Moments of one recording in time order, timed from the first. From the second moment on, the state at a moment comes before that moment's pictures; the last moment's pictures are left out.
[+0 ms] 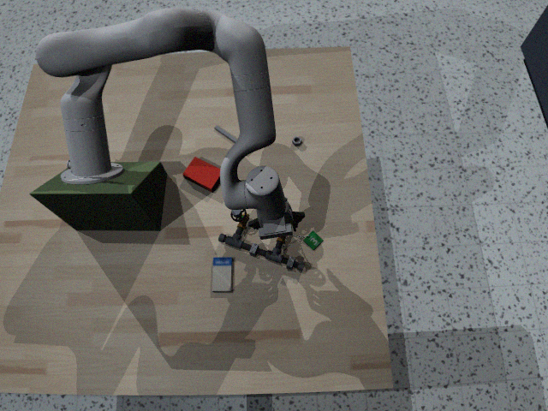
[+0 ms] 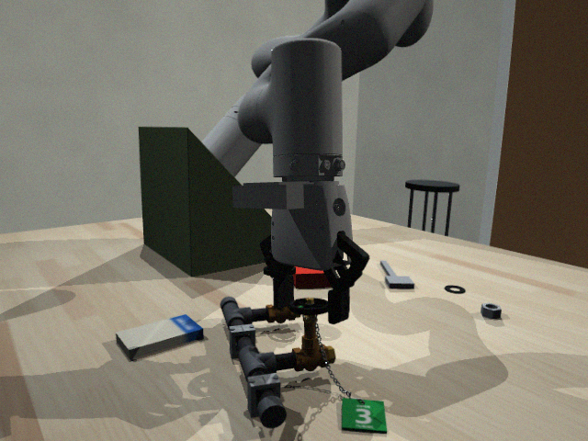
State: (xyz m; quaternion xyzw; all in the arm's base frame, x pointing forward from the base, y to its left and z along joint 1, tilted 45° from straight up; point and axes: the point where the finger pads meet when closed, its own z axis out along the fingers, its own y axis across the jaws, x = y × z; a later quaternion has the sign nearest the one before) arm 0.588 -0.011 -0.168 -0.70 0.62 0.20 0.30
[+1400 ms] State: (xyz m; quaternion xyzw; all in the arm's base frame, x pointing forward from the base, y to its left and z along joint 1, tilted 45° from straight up) arm 0.589 -0.011 -0.168 -0.72 0.59 0.19 0.31
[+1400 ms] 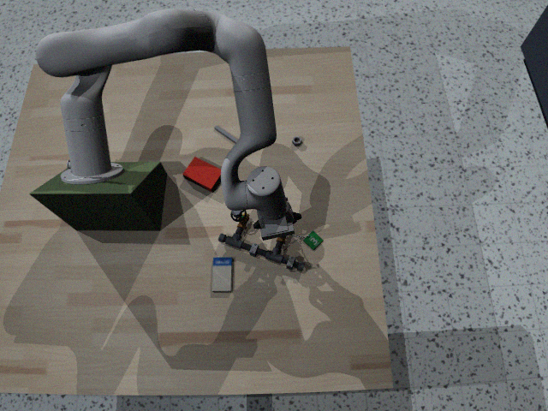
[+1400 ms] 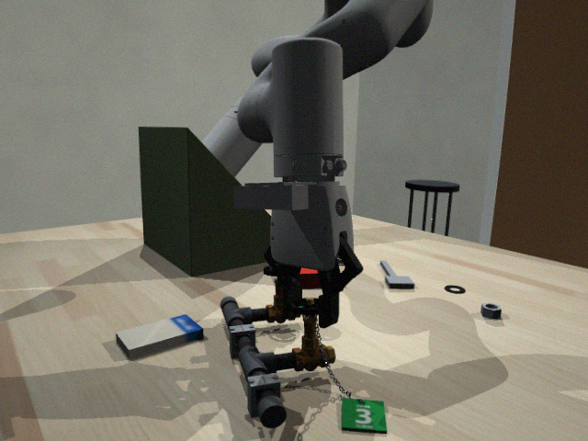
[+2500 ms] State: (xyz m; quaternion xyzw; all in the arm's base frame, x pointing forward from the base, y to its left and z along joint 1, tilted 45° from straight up) arm 0.589 -0.011 -0.168 -0.93 0.08 0.01 0.36
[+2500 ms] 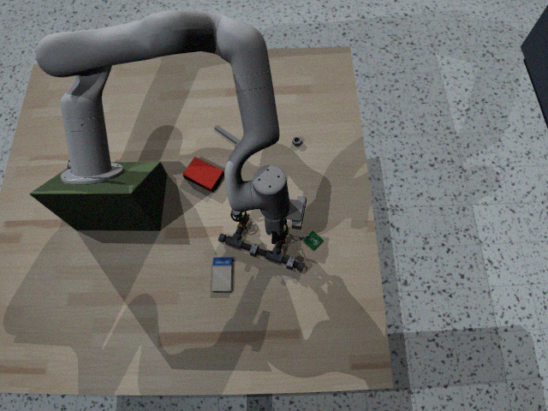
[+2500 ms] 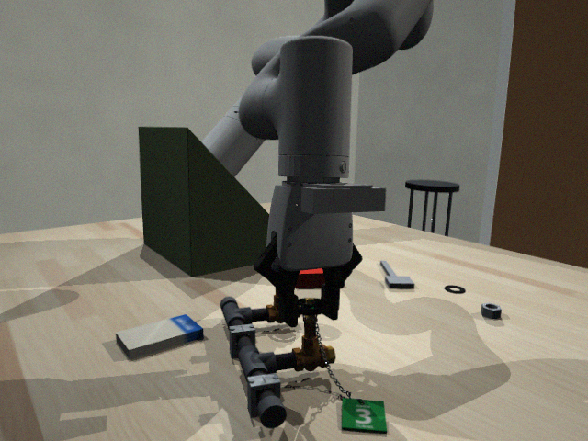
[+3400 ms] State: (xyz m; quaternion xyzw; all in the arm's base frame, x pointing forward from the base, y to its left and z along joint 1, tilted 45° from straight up) arm 0.589 -0.011 -0.168 -0.80 -0.49 -0.19 0.29
